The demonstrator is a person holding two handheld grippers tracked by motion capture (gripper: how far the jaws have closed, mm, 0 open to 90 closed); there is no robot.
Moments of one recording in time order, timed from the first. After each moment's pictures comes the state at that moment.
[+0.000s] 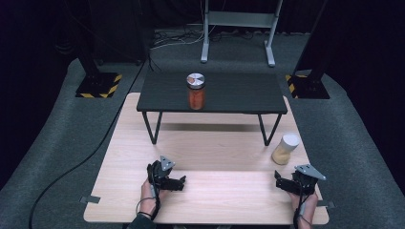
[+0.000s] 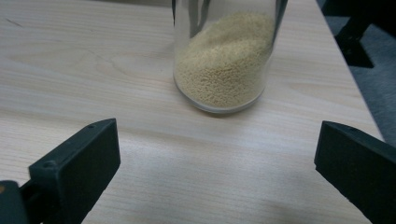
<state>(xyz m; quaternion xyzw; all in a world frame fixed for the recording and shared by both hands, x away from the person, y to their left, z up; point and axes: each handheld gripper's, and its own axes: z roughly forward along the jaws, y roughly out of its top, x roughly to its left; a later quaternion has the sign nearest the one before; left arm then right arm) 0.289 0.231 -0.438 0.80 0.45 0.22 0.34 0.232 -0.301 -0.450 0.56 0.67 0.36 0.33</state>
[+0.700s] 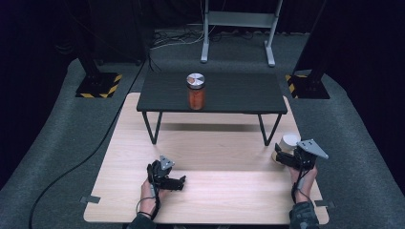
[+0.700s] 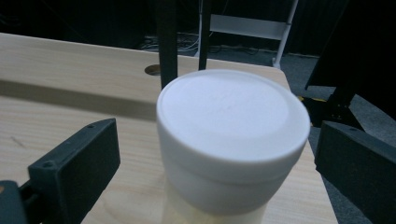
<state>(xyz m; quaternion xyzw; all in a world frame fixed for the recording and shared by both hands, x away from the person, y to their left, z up) 0.296 0.236 -0.437 0.80 0.46 0.19 0.34 0.275 -0.303 -0.424 0.52 0.62 0.43 0.40</state>
